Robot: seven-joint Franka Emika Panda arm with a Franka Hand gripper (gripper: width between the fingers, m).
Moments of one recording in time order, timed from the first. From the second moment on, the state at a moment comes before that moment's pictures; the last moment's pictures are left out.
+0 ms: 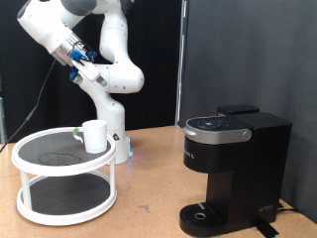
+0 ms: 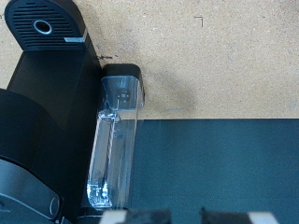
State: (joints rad) arm -0.39 -0.67 -0.34 -2.60 0.47 1.58 1.74
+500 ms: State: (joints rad) arm -0.42 -0.66 -0.41 -2.60 0.41 1.58 1.67
